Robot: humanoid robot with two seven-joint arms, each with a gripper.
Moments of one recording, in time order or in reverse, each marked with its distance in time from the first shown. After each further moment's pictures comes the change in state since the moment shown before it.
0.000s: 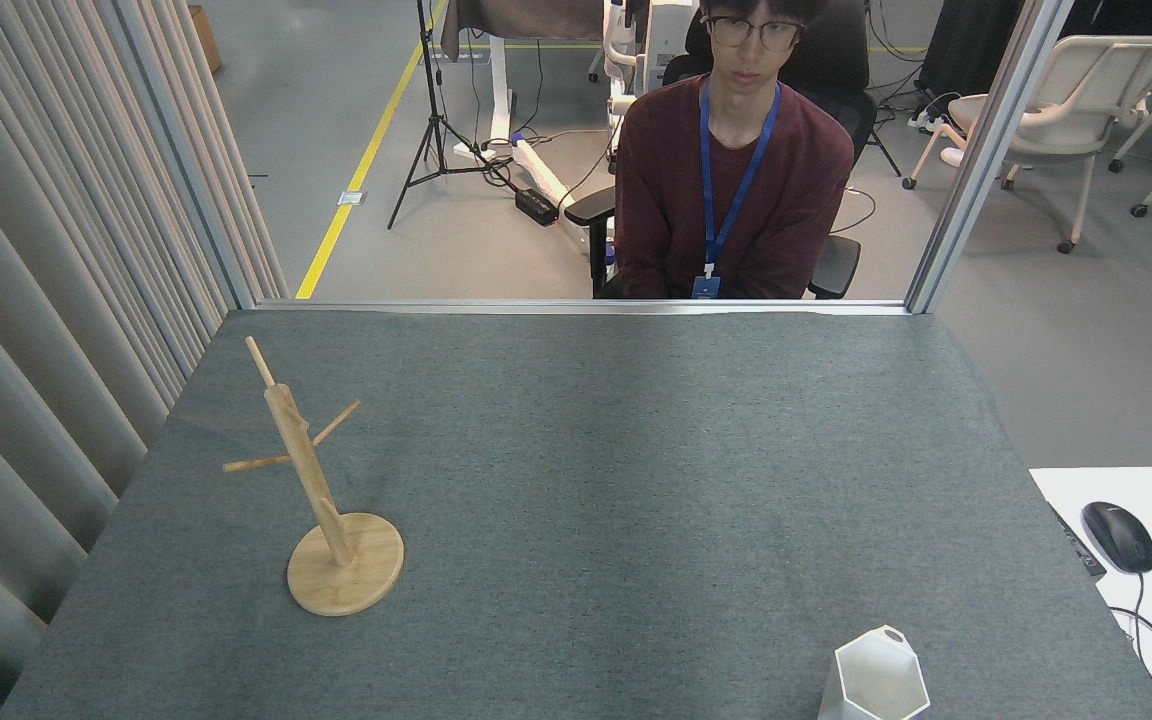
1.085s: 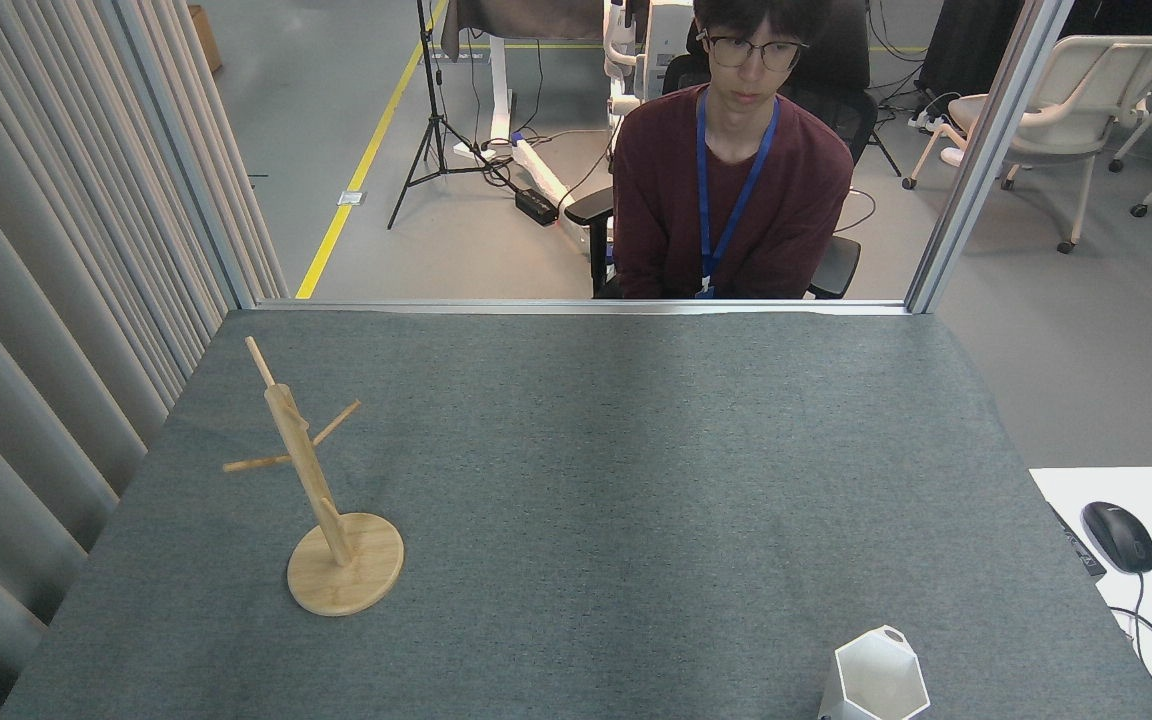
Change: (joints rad) left arm 0.000 0.000 0.002 0.002 0.004 0.007 0.000; right arm -0.100 0.004 -0.011 0.085 -0.006 -0.025 0.028
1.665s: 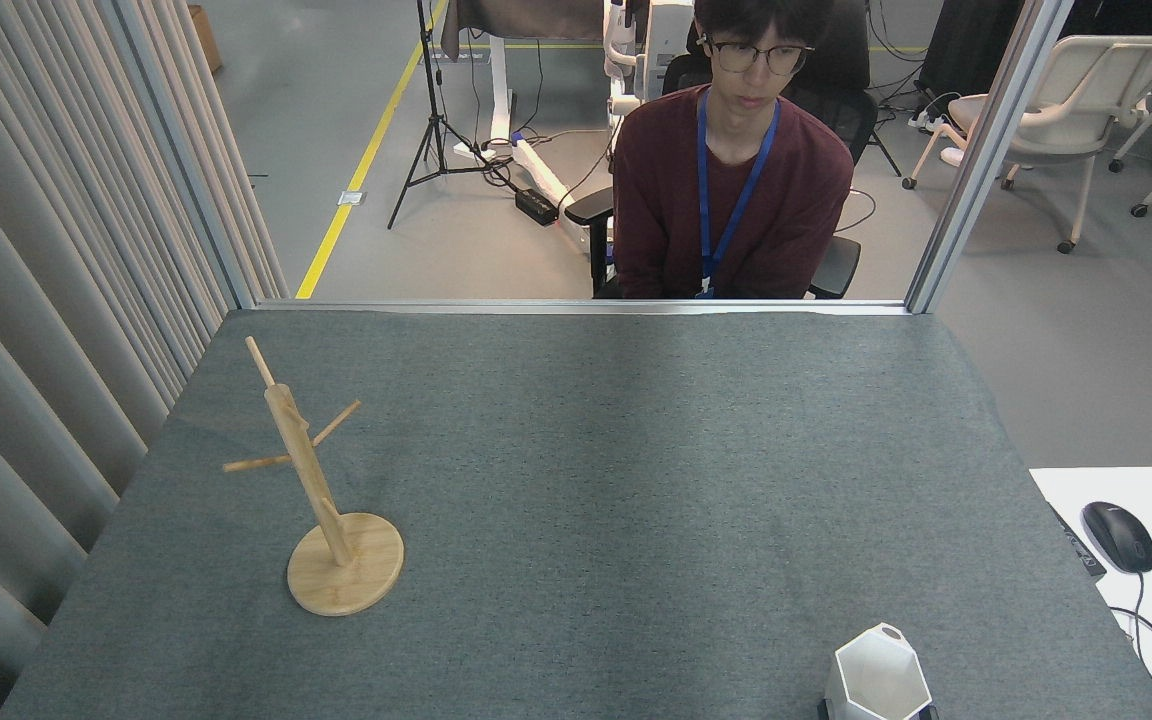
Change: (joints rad) left arm 0.000 0.000 0.002 0.001 0.003 0.000 0.000; right arm -0.039 -0.003 -0.004 0.029 -0.017 0.000 0.001
